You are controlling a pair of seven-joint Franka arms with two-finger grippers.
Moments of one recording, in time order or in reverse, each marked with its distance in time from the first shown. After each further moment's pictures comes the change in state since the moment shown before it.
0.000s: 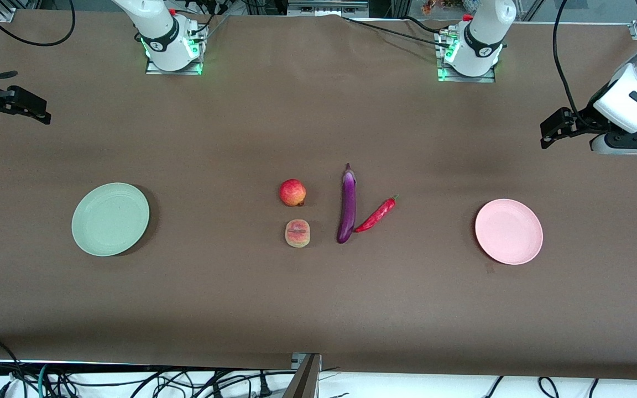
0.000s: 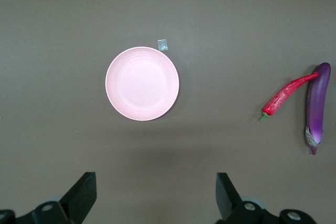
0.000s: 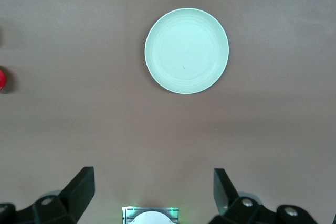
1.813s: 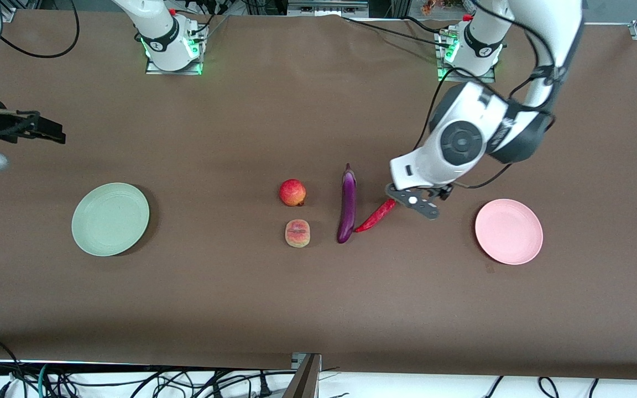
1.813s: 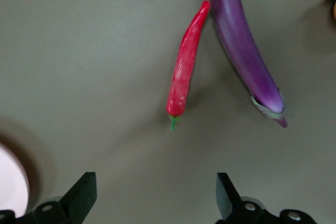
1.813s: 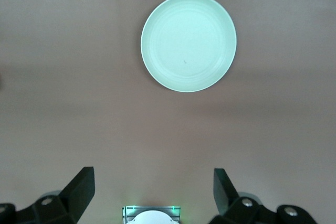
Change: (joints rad) left arm -0.196 0.482 -0.239 -0.004 0.084 0.304 0.147; right arm -0.006 0.118 0.002 -0.001 0.007 0.021 0.007
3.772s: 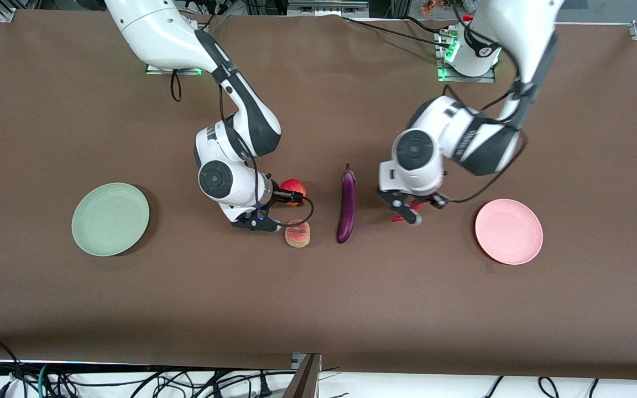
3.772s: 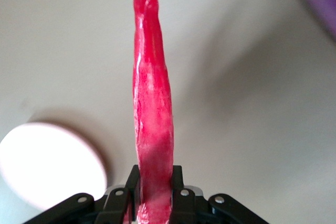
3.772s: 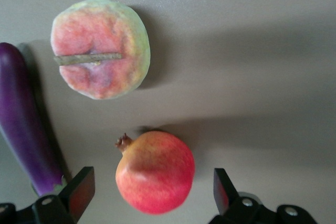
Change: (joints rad) left arm 0.041 0.014 0.012 0.042 0.231 -0.134 0.039; right arm 0.548 0.562 0.028 0.001 0.406 0.703 0.528
